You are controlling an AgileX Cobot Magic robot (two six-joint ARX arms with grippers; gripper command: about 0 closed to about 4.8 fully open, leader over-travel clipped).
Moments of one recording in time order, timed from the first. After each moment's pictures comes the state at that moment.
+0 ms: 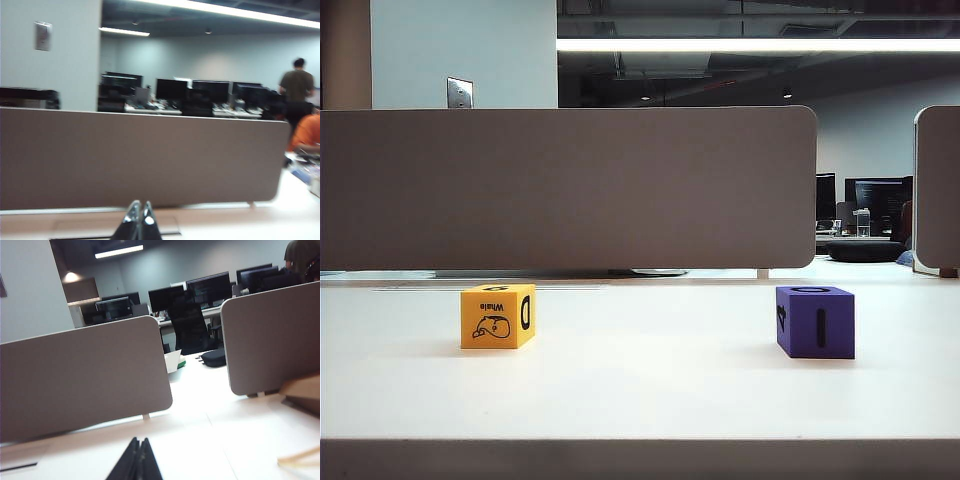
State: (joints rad) left arm -0.08 0.36 0.66 0.02 0.10 -0.08; right arm 0.00 0.32 0.47 0.08 0.13 0.16
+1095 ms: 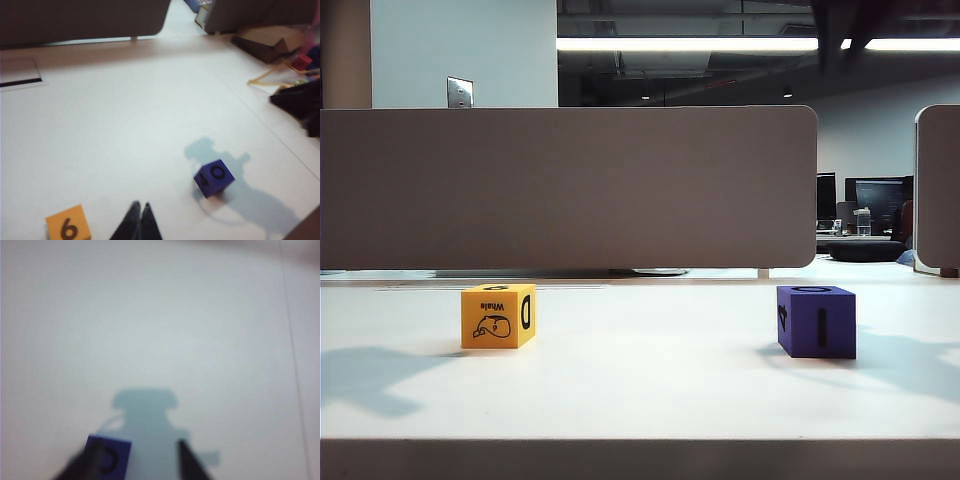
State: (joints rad) left arm -0.49 0.93 1.08 -0.48 0.17 -0.19; right arm 0.51 1.35 1.36 -0.80 0.43 0.19
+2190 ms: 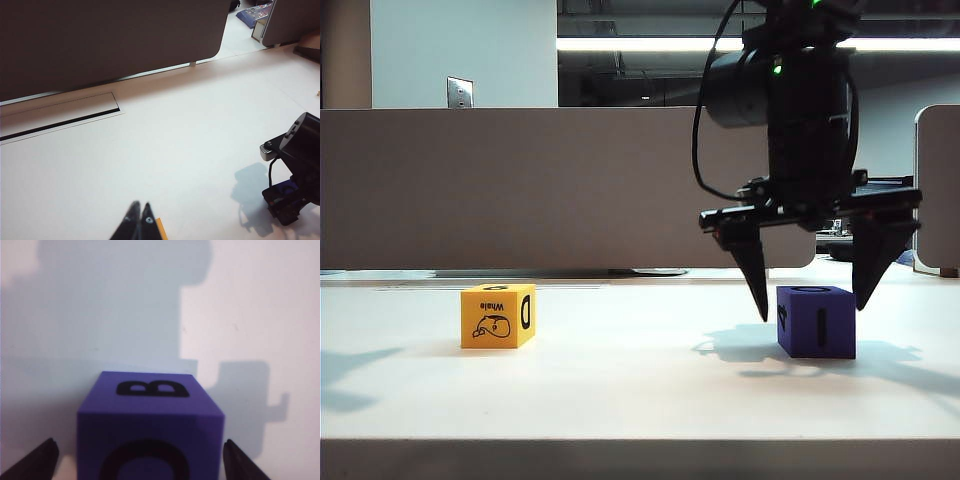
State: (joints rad) left arm -0.48 0.90 1.20 -0.58 -0.05 -0.03; right arm 0.50 1.84 1.36 -0.91 0.24 0.49
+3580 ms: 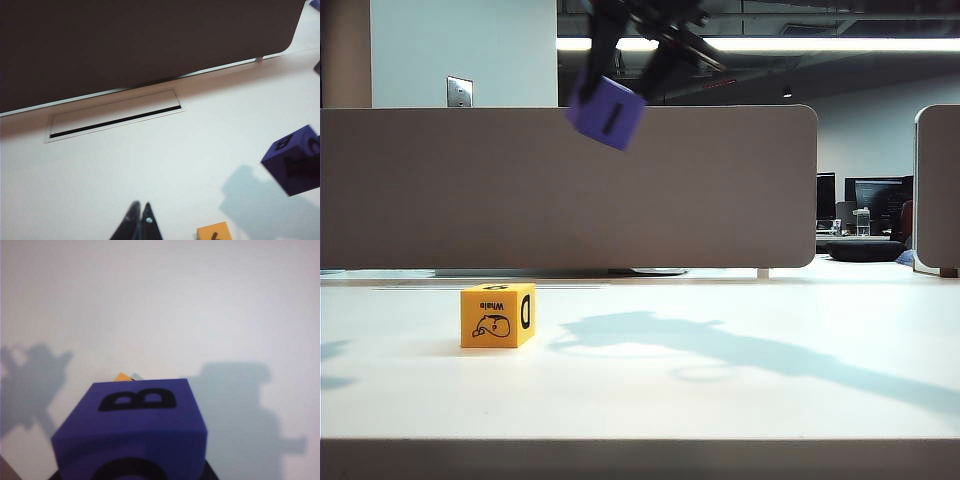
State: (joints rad) left arm -0.37 0.91 1.22 -0.60 -0.16 0.06; right arm 0.64 1.85 1.88 -0.83 -0.09 0.19
